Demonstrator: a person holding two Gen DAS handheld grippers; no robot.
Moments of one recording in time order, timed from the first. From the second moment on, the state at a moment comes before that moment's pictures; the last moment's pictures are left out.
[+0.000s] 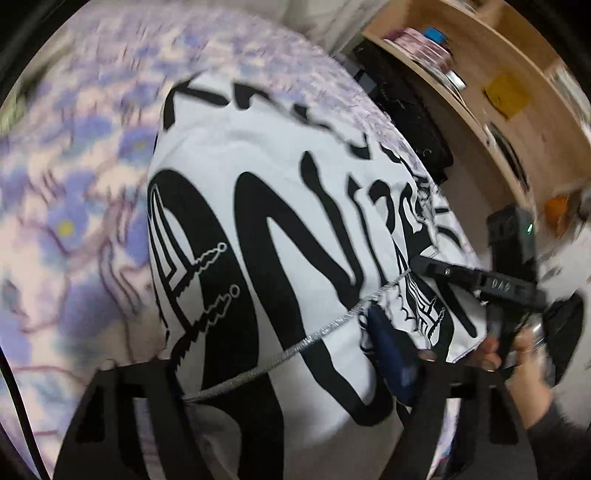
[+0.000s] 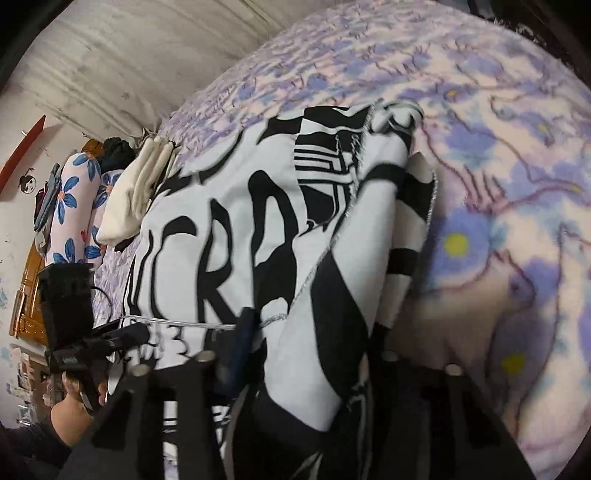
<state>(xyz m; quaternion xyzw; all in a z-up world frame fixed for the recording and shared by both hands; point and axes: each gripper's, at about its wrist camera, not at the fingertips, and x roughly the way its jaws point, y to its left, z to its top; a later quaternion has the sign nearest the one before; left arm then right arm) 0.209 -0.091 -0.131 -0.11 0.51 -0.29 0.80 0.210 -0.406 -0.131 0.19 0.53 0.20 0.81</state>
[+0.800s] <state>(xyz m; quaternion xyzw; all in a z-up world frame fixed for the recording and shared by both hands) 0.141 0.192 0.053 -0.02 0.46 -0.16 0.87 0.181 -0.102 -0.004 0.18 0.48 0.34 0.79</state>
